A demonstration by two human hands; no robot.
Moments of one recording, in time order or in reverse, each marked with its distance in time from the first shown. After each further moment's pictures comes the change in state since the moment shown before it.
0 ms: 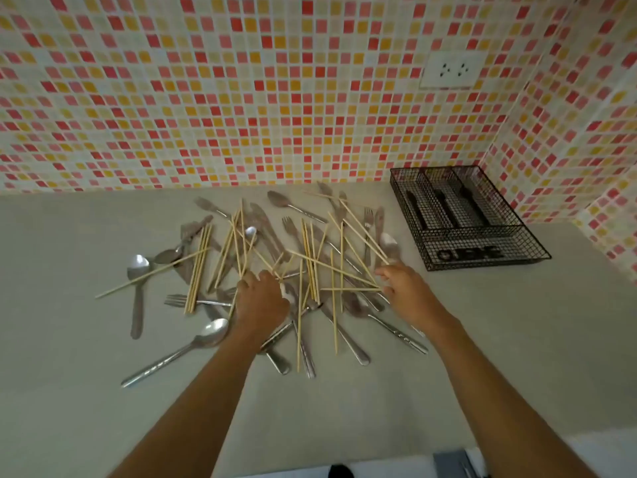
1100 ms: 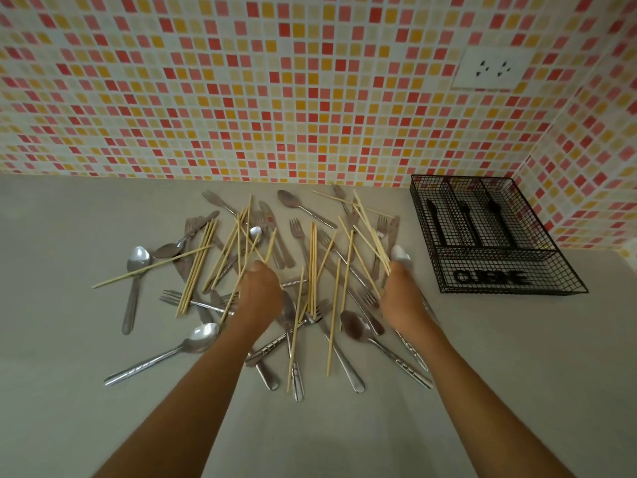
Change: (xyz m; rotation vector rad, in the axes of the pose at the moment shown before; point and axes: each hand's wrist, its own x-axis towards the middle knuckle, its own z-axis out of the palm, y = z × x) left_hand 0.021 0.029 -0.021 -0.232 0.011 -0.272; right_hand 0.040 -0.015 0.008 -0.208 0.012 0.011
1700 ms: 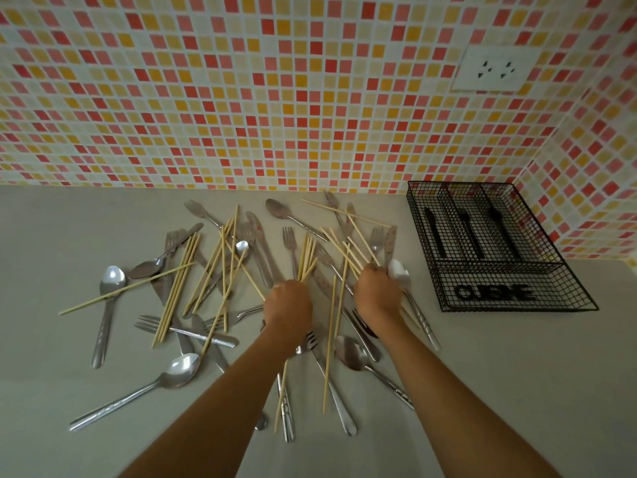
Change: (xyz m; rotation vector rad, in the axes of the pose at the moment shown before) left_hand 0.024 0.046 0.041 0.134 -0.081 0.117; right_hand 0.064 -0.010 0.033 -0.093 -0.040 0.269
